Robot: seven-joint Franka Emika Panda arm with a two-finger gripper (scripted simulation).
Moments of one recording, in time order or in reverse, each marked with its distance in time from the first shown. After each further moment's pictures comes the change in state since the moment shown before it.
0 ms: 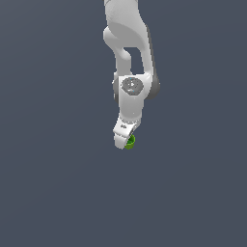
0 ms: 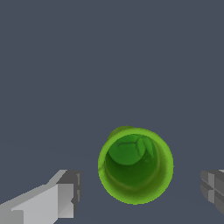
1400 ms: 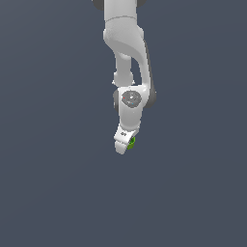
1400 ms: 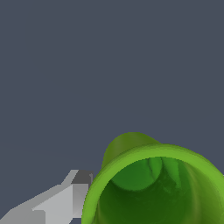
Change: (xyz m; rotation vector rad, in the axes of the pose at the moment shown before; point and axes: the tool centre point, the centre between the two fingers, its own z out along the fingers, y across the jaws) arm 0.000 0.000 0.050 -0.002 0.001 -0.013
